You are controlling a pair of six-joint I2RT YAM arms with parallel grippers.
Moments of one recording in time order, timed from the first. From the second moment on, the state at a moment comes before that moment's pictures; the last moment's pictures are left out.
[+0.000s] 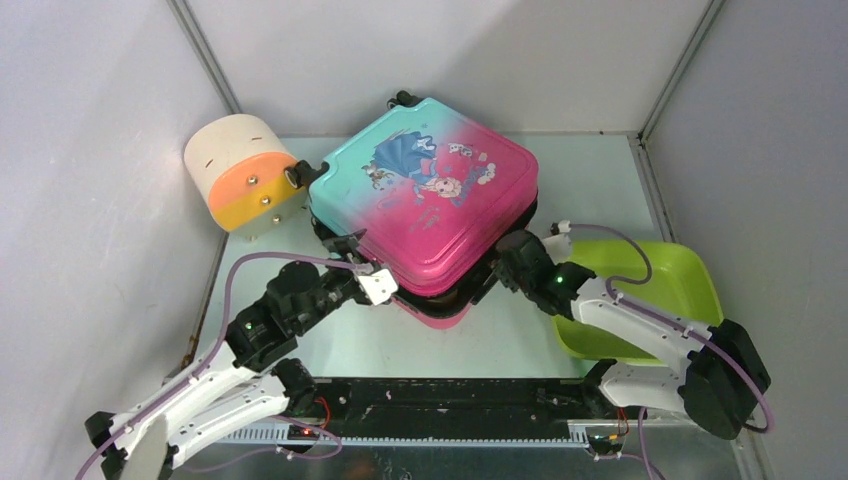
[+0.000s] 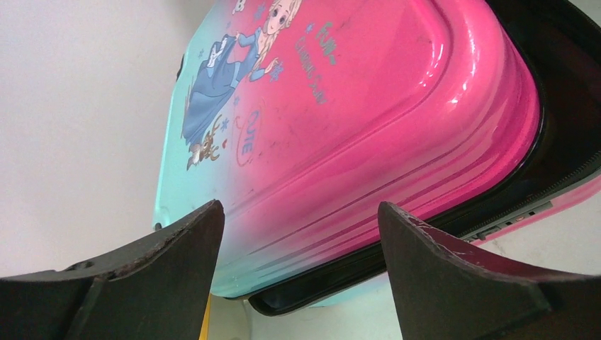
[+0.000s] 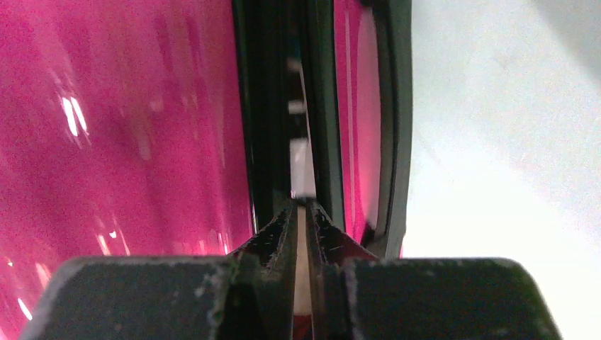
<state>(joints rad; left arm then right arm) -0.85 0.59 0.68 -0.29 -0.13 0.75 0.81 1.19 0.74 -0.38 0.43 1.58</state>
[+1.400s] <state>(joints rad) -0.89 0.55 0.81 -0.47 -0.50 0.20 1.00 1.17 0.82 -0.55 0.48 1.44</state>
